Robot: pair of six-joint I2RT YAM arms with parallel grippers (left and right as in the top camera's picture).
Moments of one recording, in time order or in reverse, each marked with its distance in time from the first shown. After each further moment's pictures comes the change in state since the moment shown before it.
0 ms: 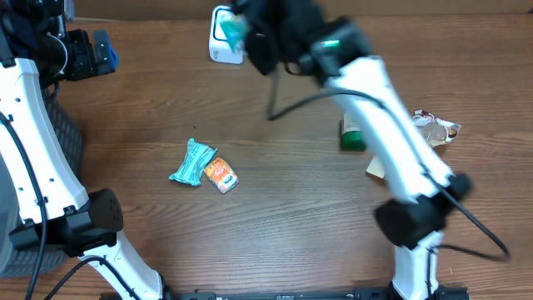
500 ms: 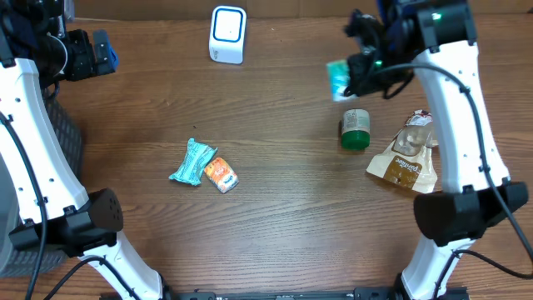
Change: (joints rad) left arm 0.000 0.000 0.000 0.000 0.000 0.000; right arm -0.352 -0.064 -0.124 -0.483 0.010 0.076
